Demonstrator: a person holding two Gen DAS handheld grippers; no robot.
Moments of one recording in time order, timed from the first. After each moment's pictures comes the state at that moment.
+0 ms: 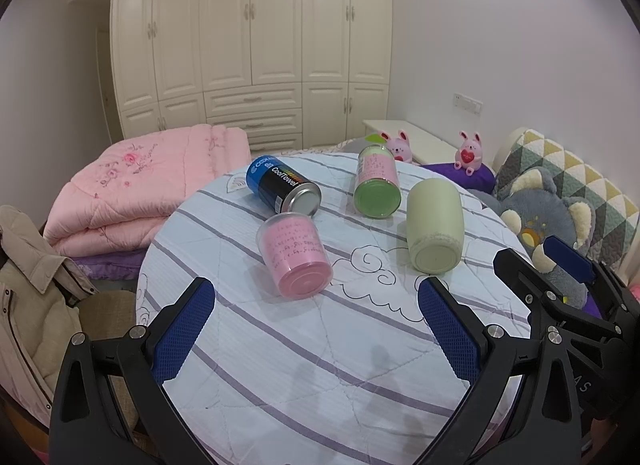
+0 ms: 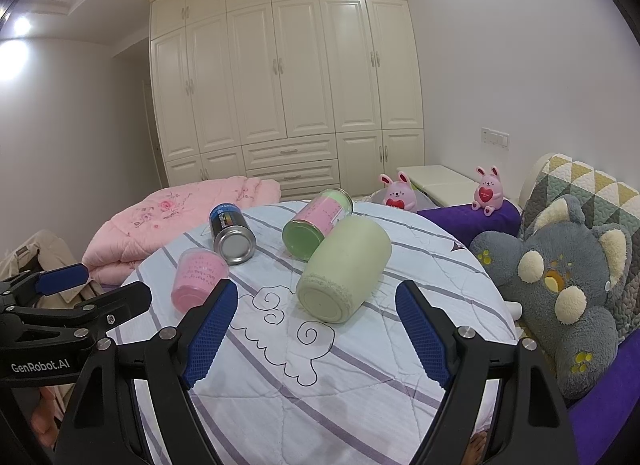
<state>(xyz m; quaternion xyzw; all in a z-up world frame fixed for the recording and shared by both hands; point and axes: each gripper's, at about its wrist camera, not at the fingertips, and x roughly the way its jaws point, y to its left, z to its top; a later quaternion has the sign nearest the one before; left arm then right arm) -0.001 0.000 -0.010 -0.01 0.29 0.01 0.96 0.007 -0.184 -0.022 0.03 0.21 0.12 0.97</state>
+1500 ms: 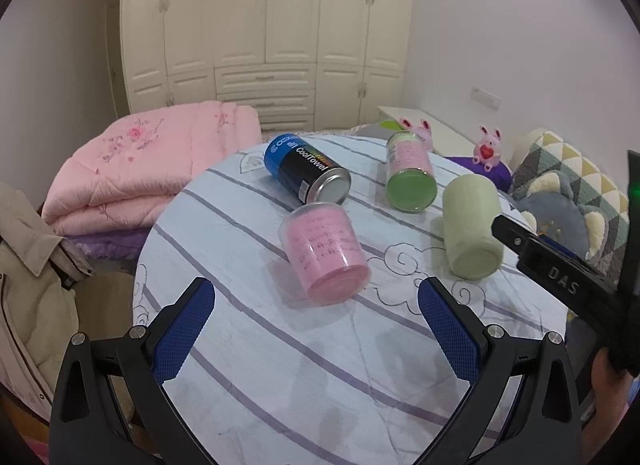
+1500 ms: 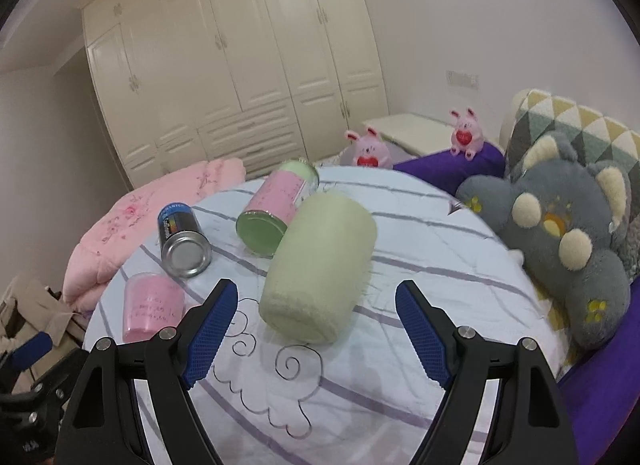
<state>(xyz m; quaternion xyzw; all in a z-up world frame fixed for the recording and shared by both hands) 0.040 0.030 -0.029 -0.04 0.33 0.02 0.94 0.084 -0.186 -0.040 0.10 0.30 0.06 0.95</state>
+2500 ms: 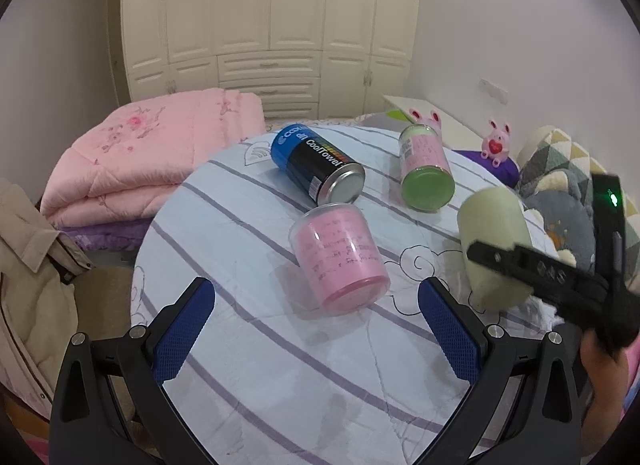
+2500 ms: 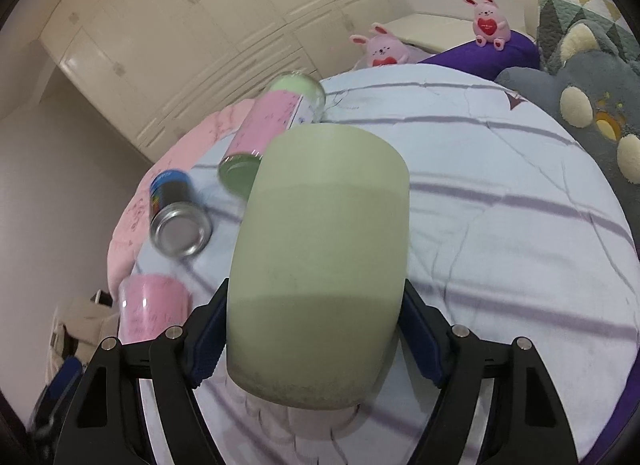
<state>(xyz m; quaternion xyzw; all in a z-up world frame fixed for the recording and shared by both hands) 0.058 0.042 -0.032 -0.05 0.35 0.03 0.93 0.132 -0.195 -0.079 0.21 0.43 0.13 0.87</state>
